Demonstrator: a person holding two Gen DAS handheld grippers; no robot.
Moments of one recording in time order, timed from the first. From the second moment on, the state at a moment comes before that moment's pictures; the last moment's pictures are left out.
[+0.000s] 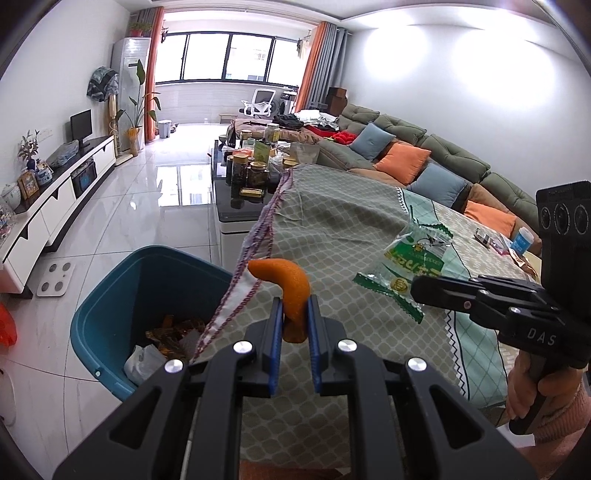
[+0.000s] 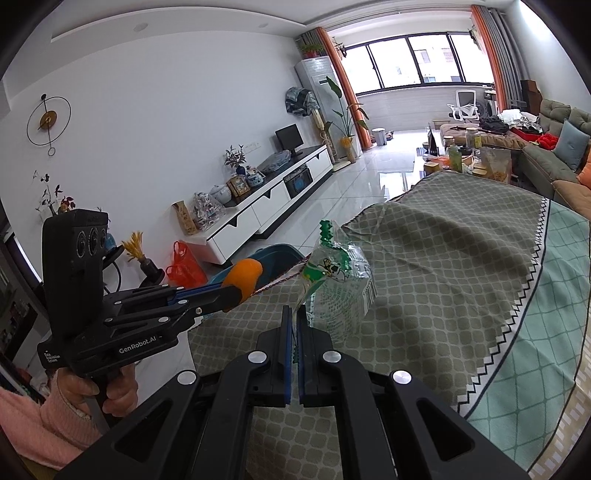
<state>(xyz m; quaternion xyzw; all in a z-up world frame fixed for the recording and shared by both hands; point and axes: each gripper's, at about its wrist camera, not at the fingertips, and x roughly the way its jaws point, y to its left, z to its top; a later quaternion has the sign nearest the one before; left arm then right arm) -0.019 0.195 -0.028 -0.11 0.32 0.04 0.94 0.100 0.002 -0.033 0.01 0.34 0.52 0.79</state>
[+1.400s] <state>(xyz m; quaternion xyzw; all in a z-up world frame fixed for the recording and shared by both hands) -0.032 0.219 -0.019 -0.10 0.30 0.07 0.94 0.090 0.047 -0.035 -0.02 0.34 0.54 0.77</state>
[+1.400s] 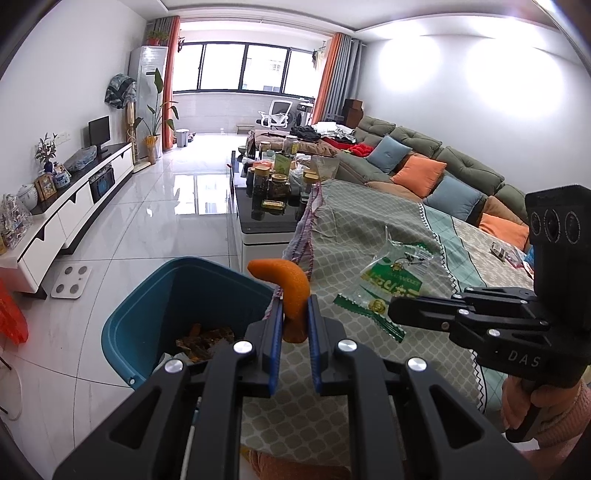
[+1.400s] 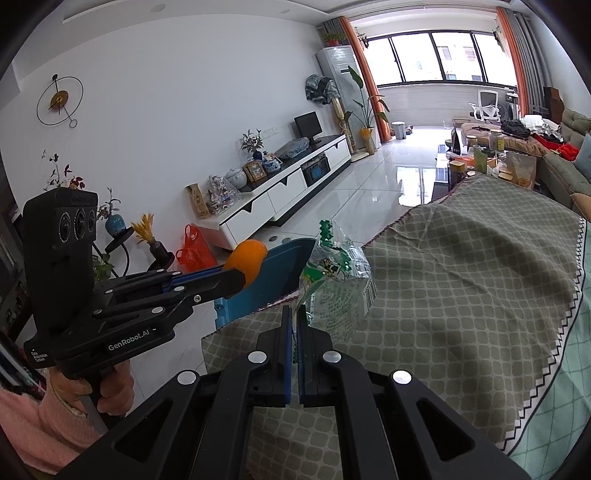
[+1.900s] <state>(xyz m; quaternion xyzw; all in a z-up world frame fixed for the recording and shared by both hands) -0.036 0.228 -0.017 -0.10 0.30 0.08 0.95 0.084 0.067 -0.031 -0.03 0.34 0.55 0.76</state>
